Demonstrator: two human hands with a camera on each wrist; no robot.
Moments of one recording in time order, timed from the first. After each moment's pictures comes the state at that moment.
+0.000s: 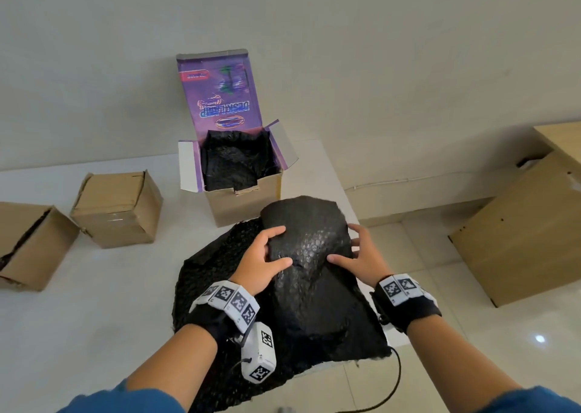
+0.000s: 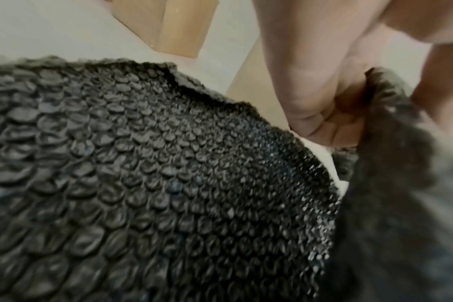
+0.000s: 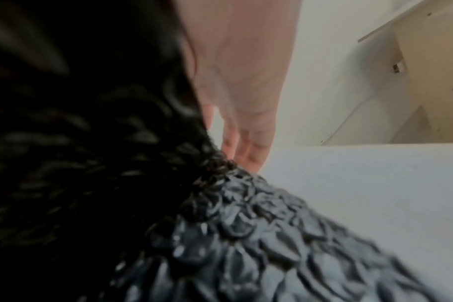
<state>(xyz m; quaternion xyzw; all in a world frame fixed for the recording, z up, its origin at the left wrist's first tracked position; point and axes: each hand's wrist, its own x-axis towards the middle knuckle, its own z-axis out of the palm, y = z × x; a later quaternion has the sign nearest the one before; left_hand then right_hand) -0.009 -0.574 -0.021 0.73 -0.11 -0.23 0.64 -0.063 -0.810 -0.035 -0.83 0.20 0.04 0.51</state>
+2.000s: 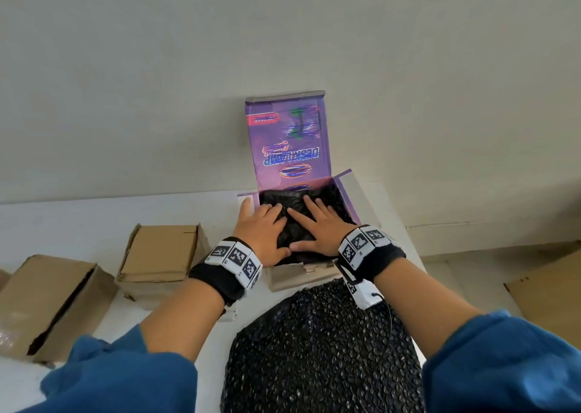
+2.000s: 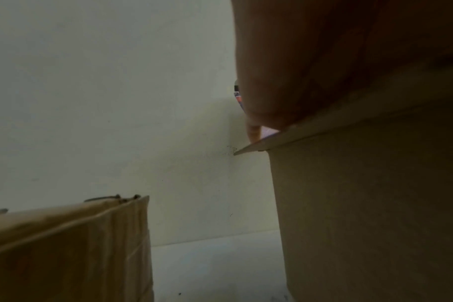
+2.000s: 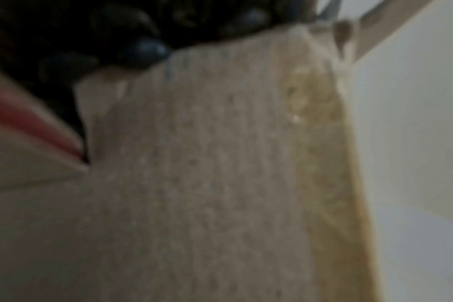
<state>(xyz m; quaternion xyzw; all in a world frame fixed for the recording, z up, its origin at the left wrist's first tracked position) 0.206 -0.506 0.034 0.94 -0.30 -0.10 -0.12 0.200 -0.681 0.017 -0.97 -0.12 0.22 0.04</state>
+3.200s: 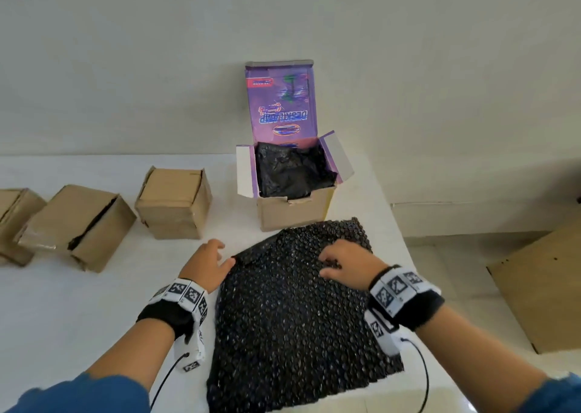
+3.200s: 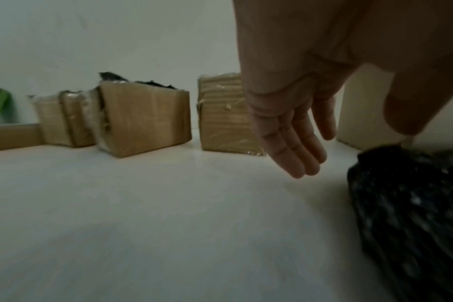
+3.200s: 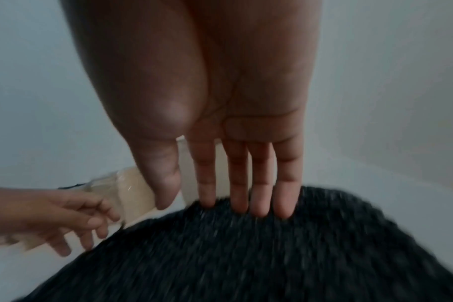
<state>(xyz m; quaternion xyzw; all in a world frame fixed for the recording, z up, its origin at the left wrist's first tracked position) 0.049 -0.411 -0.048 0.95 -0.01 -0.15 0.29 0.002 -0.712 0.019 -0.96 -0.08 0.24 0.14</state>
